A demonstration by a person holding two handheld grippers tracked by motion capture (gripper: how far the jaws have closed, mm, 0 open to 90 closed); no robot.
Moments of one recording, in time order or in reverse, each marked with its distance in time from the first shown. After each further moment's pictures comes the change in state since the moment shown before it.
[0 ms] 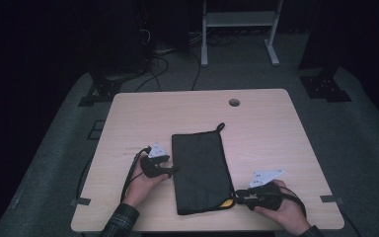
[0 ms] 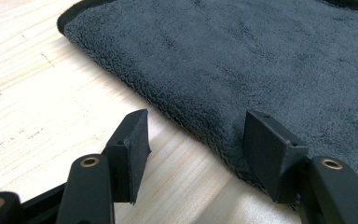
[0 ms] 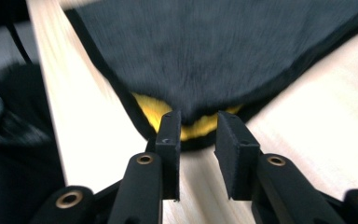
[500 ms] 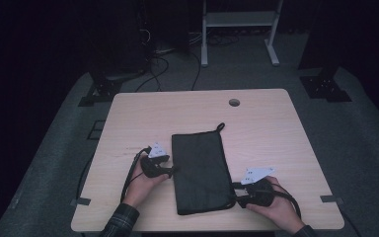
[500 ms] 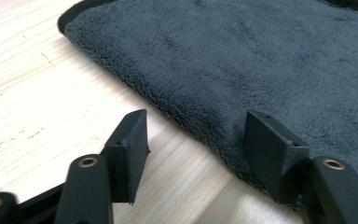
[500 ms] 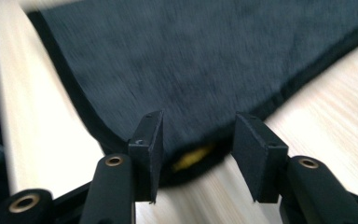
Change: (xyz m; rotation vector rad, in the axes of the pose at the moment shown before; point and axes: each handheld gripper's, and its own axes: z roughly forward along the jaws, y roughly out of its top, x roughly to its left) left arm 0.000 0.000 0.000 0.000 0.008 -0.008; right arm -0.001 0.011 0.019 -0.004 -0.074 -0.044
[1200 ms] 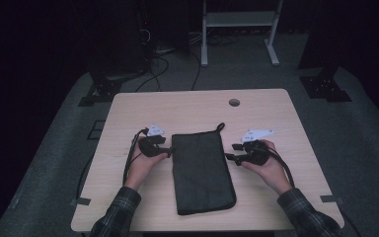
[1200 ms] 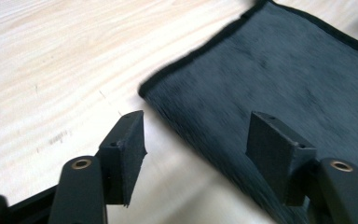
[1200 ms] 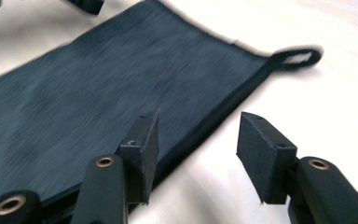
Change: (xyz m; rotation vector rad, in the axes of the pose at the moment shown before) left arm 0.044 0.046 0.011 -0.005 0.067 -0.045; right arm -0.093 0.053 0.017 -0.120 -0.123 0.109
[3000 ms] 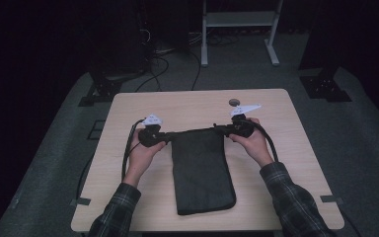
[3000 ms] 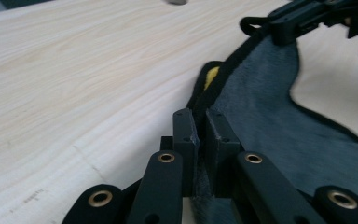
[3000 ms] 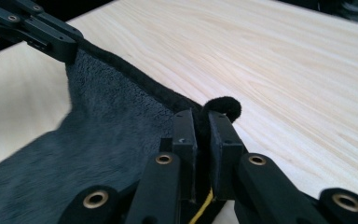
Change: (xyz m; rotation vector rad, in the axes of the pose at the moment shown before) left arm -0.002 0.027 -0.026 -0.114 -0.171 -0.028; right arm -0.038 0.060 0.040 -0.069 0.100 0.070
